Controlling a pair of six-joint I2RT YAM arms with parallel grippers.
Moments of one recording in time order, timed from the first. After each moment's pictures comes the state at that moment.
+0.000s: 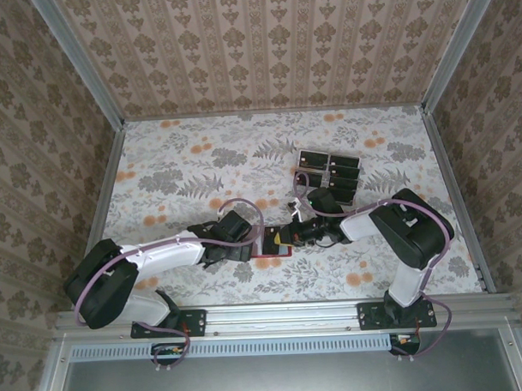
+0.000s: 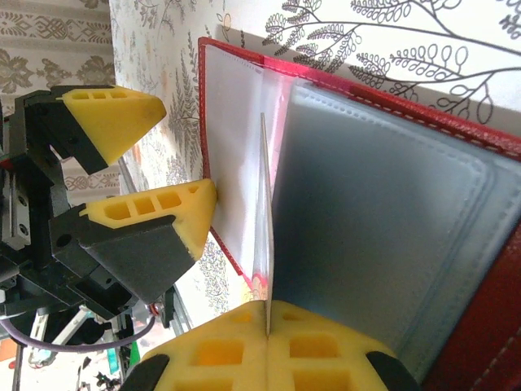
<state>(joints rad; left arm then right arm) -0.87 1.38 0.61 -0.45 -0.26 -0.55 0.54 1.77 0.61 0.37 -0.83 0.76</state>
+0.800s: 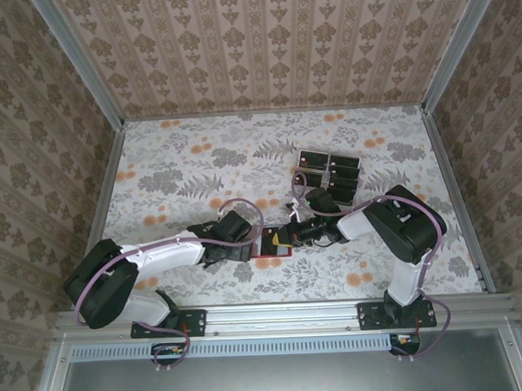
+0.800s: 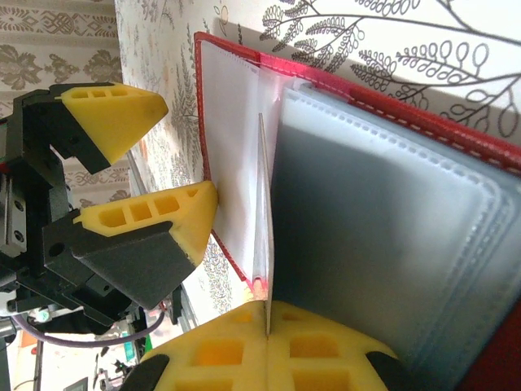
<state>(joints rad) -0.87 1.38 0.61 -0.45 -0.26 -0.55 0.54 1.83 0.63 0.41 -0.87 0.79</state>
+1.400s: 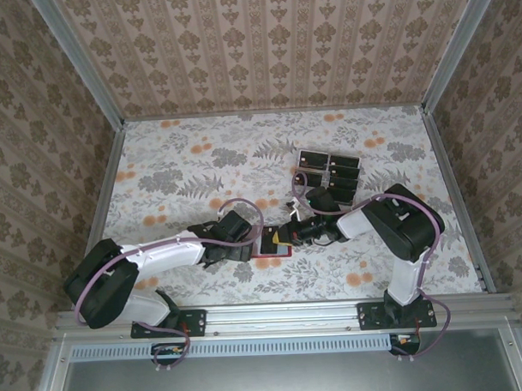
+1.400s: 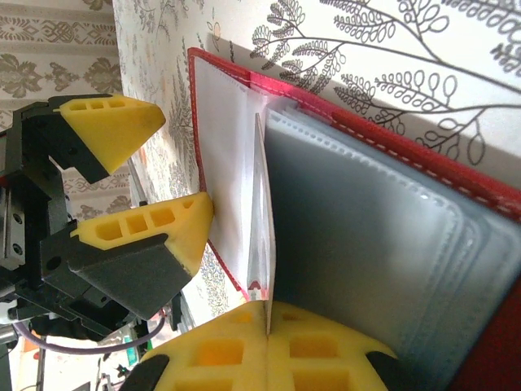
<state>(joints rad) -0.87 1.38 0.61 -0.45 -0.26 -0.55 0.53 1.85 0.64 0.41 -0.87 0.79</state>
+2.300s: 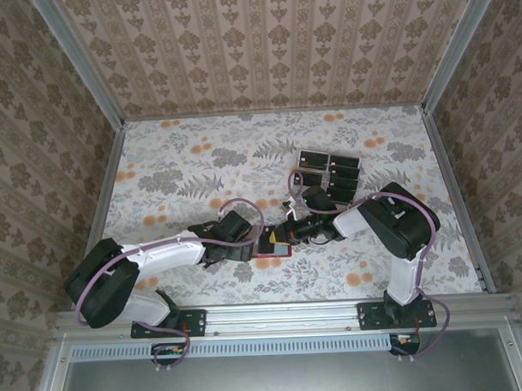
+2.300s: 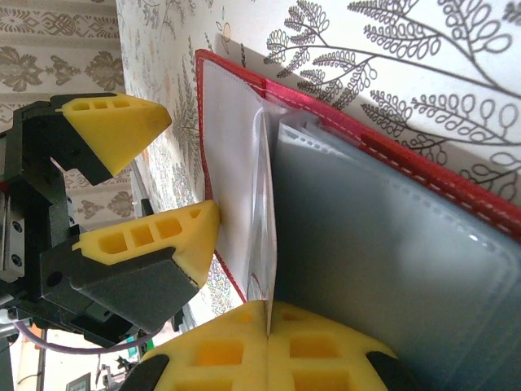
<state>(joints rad) -0.87 1.39 0.61 -0.44 -0.25 -0.55 0.55 1.87 0.68 0.41 -0.87 0.79</state>
